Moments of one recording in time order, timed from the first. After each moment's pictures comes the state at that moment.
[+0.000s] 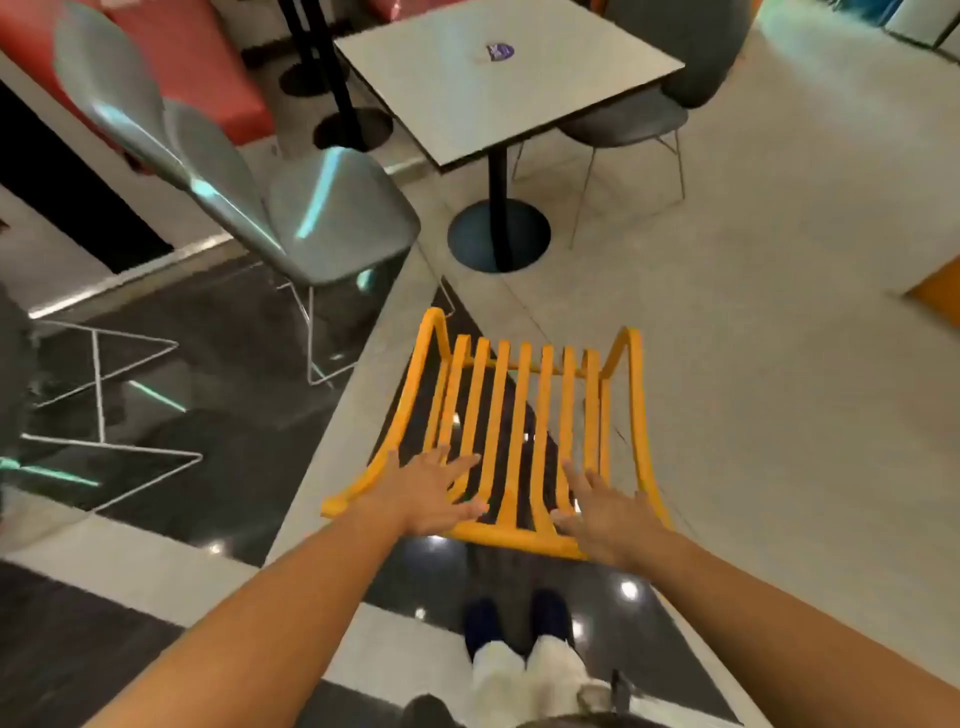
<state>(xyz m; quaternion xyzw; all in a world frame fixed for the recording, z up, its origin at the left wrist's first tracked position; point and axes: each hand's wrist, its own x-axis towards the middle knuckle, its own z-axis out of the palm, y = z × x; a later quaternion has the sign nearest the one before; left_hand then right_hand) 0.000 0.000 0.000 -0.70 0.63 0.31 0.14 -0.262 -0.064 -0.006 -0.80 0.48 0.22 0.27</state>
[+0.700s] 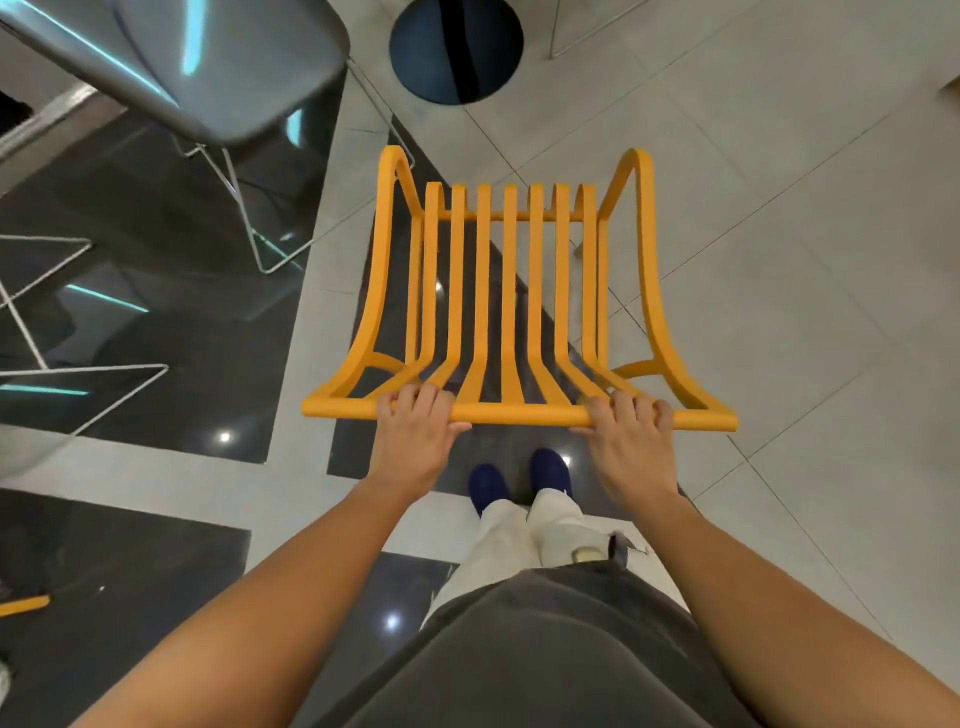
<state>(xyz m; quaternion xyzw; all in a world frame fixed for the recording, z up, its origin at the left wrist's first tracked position) -0.023 0.045 -0.092 -0.70 0.71 0.06 0.02 -0.288 -0.008 -0.090 -0.82 0.56 0.08 0.07</state>
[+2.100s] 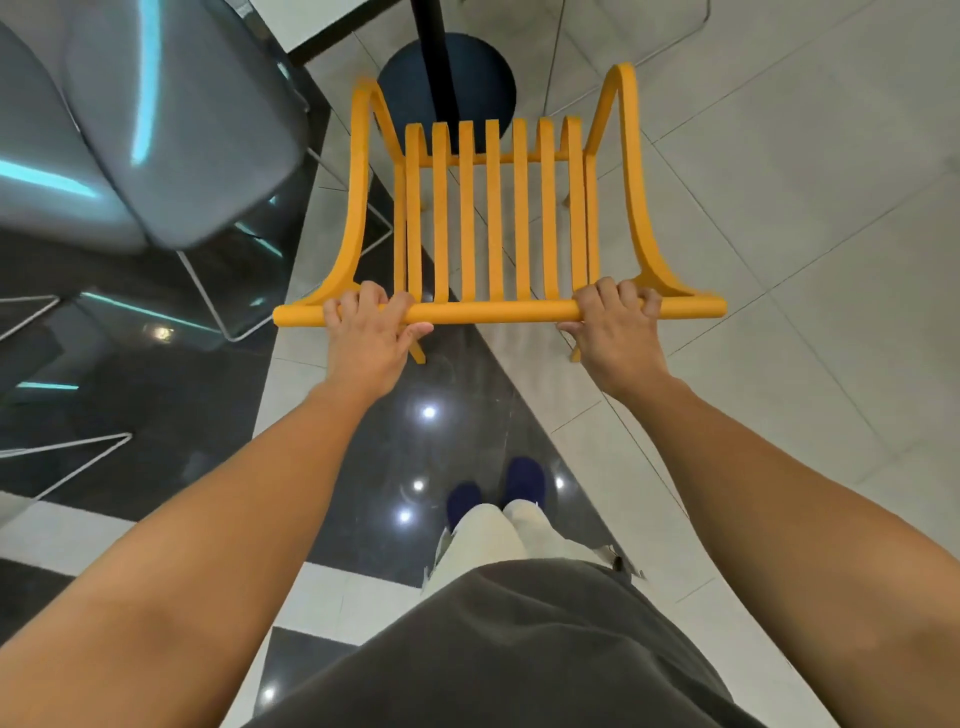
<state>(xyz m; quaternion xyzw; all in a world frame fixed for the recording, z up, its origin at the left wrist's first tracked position) 0.030 -0.350 -0.110 -0.77 0.64 0.06 -0.01 -0.262 -0.441 -0.115 -0.85 0.53 -0.01 0.08</state>
